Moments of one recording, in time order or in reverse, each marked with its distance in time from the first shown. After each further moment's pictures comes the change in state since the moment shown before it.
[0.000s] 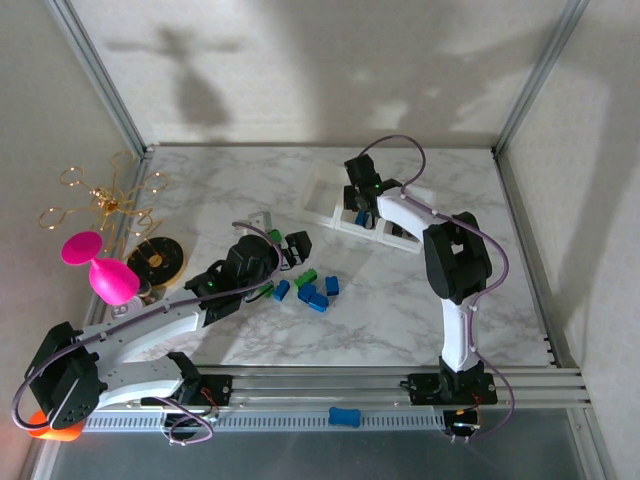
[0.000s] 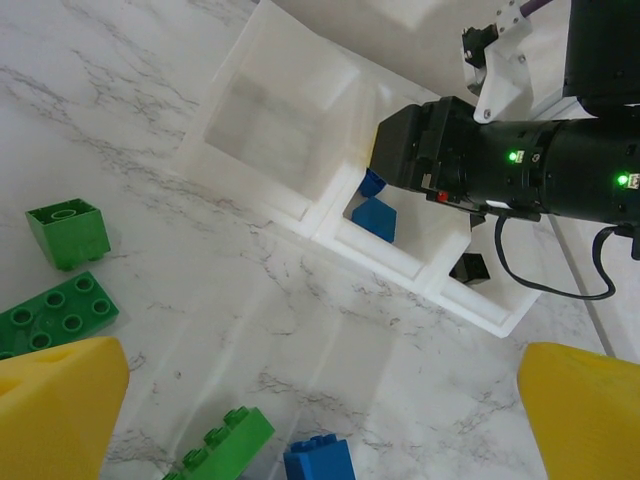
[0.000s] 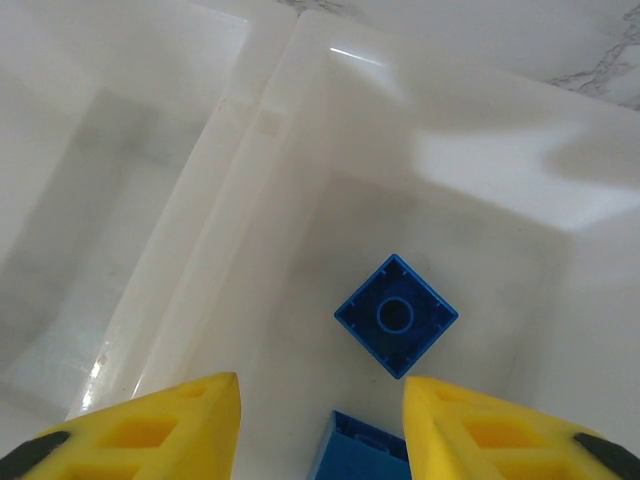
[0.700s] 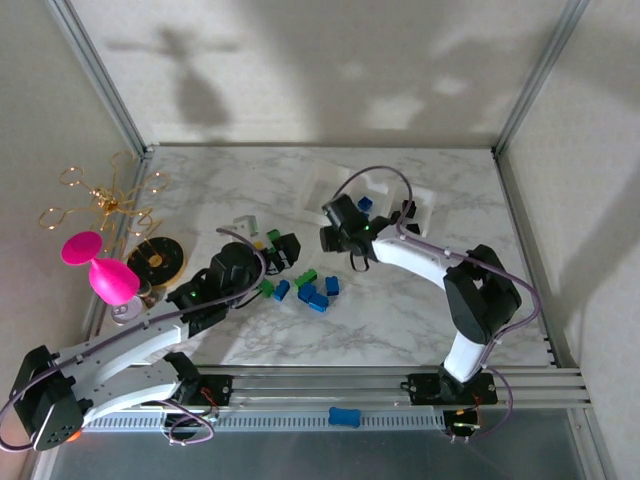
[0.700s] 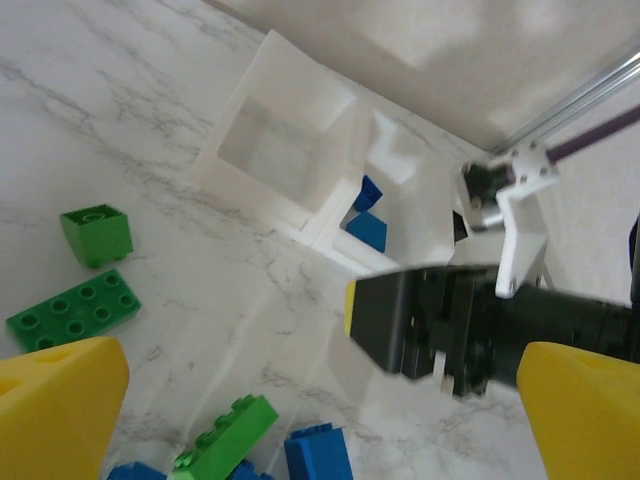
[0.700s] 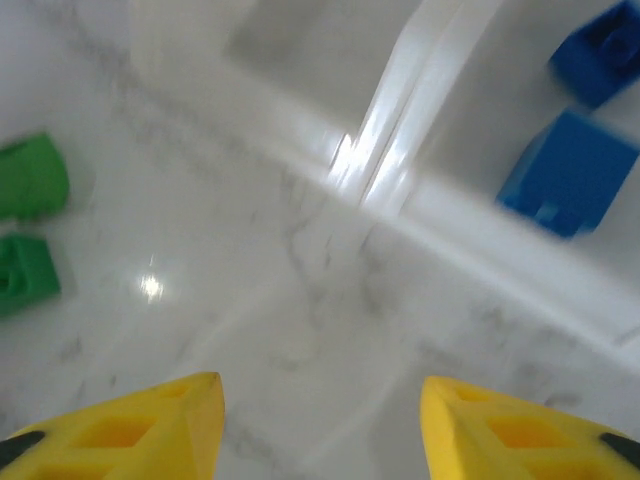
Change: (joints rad) left arm 0.001 -0.167 -0.062 -0.067 -0.016 -0.025; right arm 0.280 -0.321 -0.373 -0.003 -0.020 0.090
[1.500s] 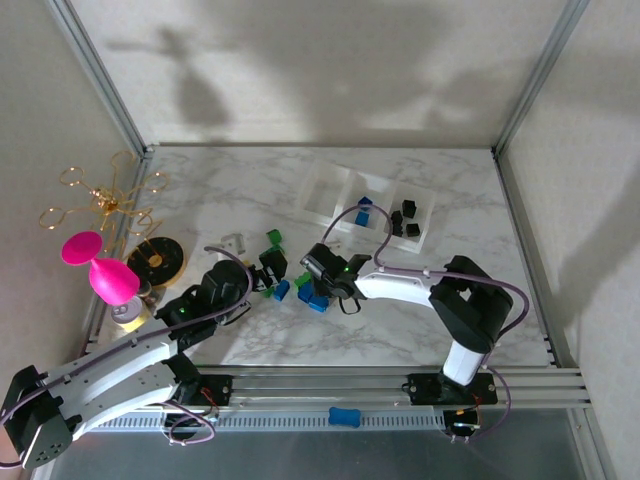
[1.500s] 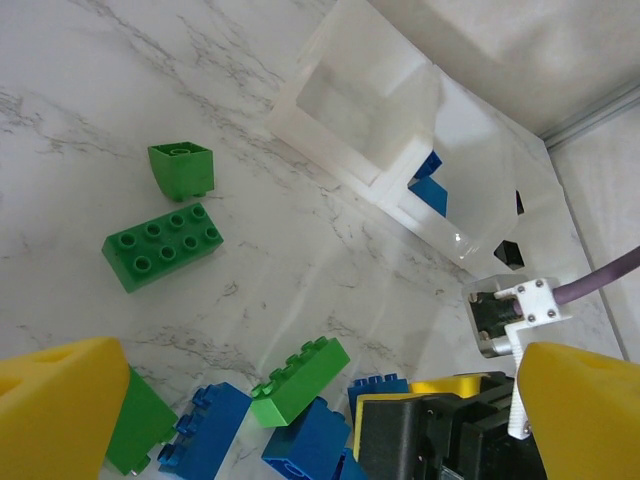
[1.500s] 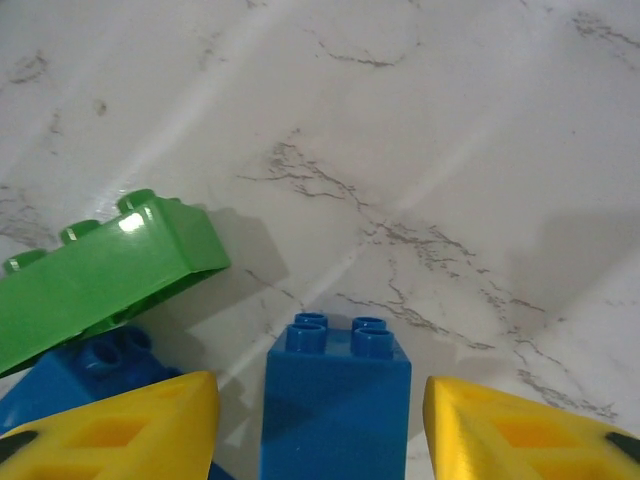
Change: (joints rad) left arm 0.001 -0.132 -0.126 -0.077 -0.026 -0.060; right arm 0.211 0.013 -0.159 -0.023 0.076 0.260
